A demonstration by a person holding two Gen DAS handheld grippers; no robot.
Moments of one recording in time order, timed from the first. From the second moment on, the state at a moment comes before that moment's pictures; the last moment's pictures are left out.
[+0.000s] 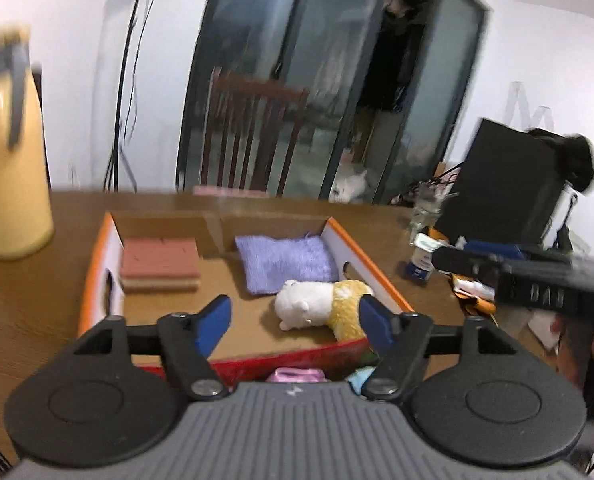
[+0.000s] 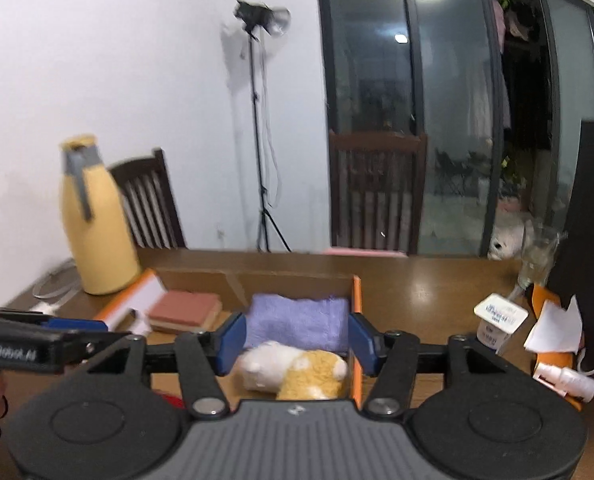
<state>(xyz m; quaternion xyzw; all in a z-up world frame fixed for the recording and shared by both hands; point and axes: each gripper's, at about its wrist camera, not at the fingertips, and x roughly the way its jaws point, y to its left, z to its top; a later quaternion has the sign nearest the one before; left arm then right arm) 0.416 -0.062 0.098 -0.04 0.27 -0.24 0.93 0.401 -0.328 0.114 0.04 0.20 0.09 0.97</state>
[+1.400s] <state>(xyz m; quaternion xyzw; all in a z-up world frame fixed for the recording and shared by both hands) 0.133 0.030 0.019 -0.02 0.19 -0.17 0.97 0.098 -0.271 0.029 -0.01 0.14 0.18 0.97</state>
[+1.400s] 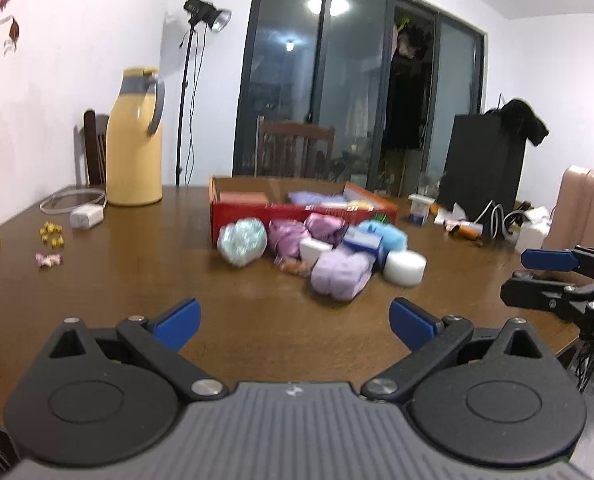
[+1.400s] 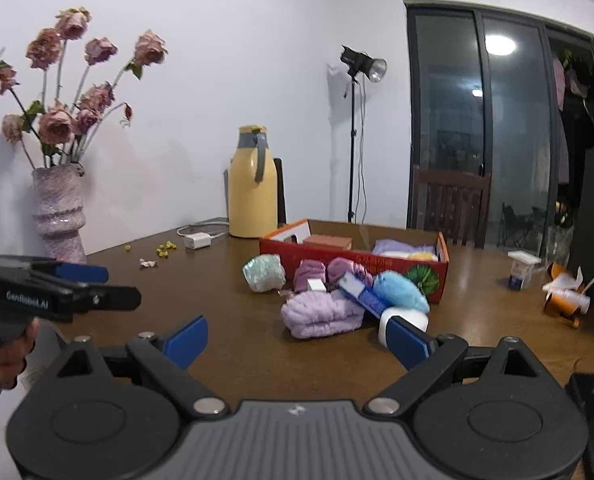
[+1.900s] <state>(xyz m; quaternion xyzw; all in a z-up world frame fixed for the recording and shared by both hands) 0.210 0.015 -0.001 -0.02 0.21 -0.17 0.96 0.185 -0.271 0.000 0.02 0.18 0.15 0.97</state>
